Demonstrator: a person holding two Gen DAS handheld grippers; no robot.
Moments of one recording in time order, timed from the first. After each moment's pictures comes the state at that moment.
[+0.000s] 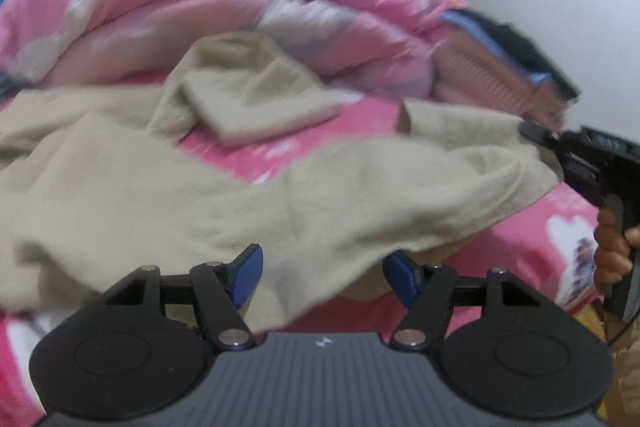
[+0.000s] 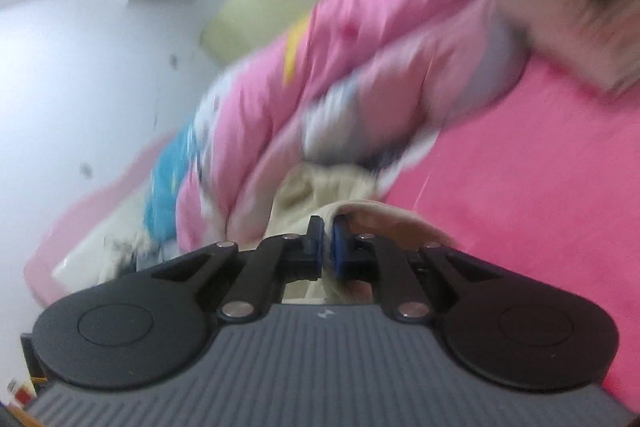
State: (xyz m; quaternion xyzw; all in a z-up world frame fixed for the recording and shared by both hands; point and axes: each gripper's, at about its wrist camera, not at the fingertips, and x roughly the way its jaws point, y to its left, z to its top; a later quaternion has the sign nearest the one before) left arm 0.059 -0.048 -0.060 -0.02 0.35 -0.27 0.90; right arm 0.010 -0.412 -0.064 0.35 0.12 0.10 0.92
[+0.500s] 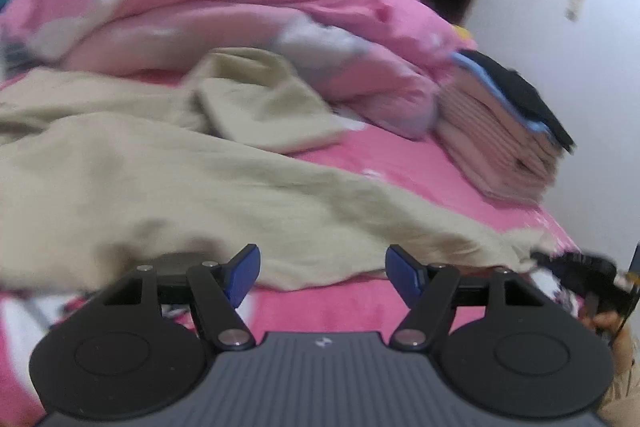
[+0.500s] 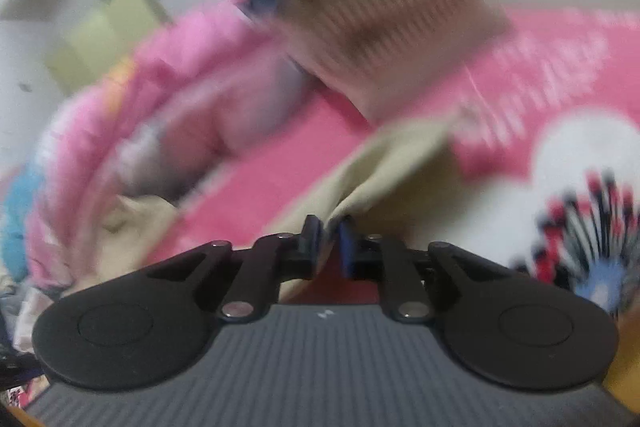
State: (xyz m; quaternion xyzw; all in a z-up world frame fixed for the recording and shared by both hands) left arm 0.056 -0.002 -0.060 -0.10 0.35 -0.22 0.91; right arm -0.049 -0.471 -0.109 0.33 0.20 -0.16 0.91
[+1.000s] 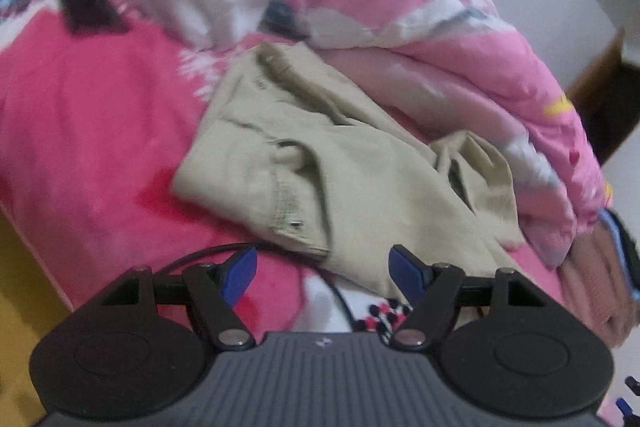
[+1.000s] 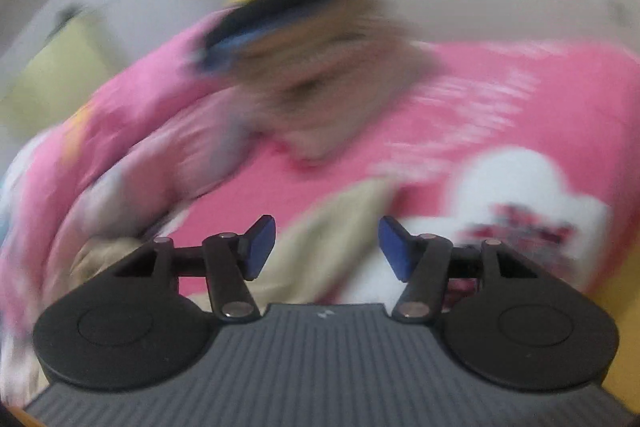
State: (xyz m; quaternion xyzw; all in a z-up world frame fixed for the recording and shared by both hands) left arm 0.048 0.189 -0.100 -0.29 0.33 -0.02 0.90; right arm -0.066 -0.445 -0.053 0.29 0.18 -0.20 0.92
